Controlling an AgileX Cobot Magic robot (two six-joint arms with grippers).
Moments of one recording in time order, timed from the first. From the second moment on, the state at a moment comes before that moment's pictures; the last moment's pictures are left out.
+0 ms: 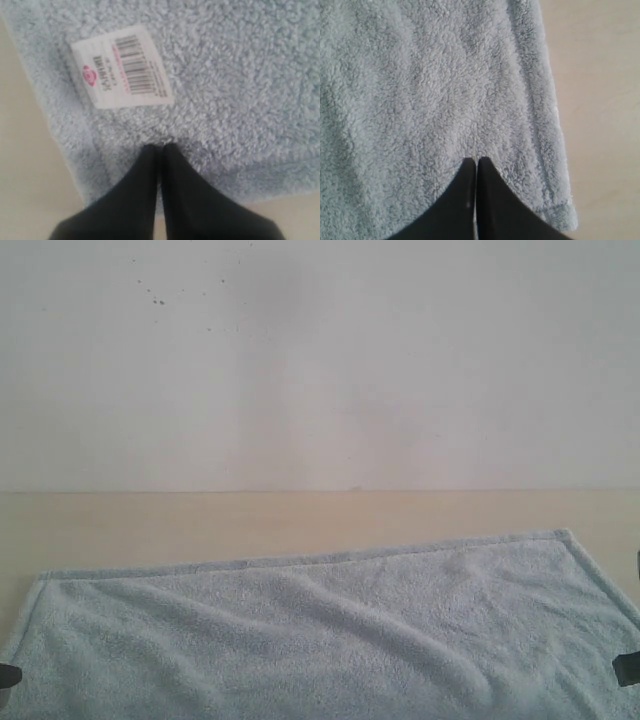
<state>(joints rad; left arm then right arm) -0.23 1.57 -0.50 0.19 0.55 -0.23 -0.04 1.59 -0.68 -0.27 0.37 0.19</state>
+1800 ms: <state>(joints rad) -0.10 2.09 -1.27 0.53 0.43 -0.34 0.04 2.26 -1.59 -0.25 0.46 0.06</state>
